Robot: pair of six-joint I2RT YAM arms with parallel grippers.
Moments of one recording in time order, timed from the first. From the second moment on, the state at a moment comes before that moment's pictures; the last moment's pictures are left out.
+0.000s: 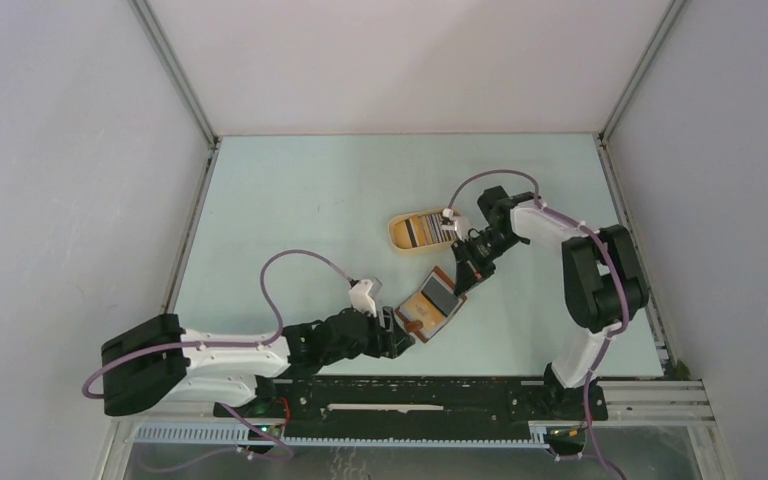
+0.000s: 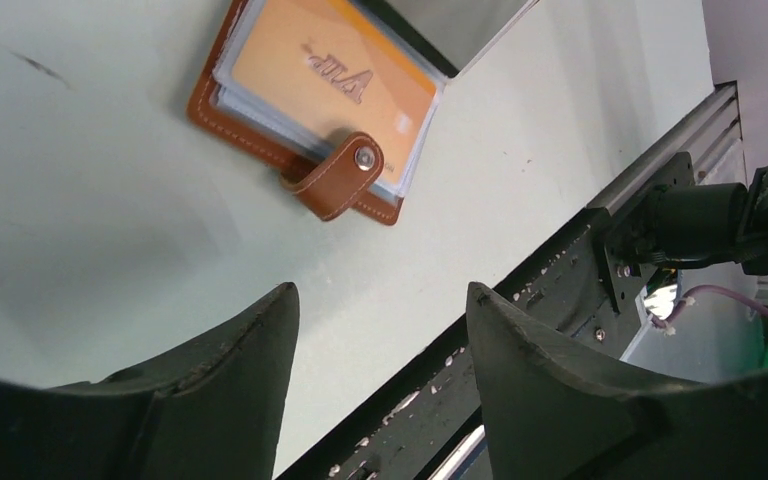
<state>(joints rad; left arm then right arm) -1.19 1.16 0.31 0.31 -0.19 -0.92 0.32 1.83 1.18 -0.94 -0.79 -0.35</state>
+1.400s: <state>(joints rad) -1.24 1.68 0.92 -0.22 -0.43 -0.52 0.36 1.74 1.17 -0.90 -0.68 -0.35</state>
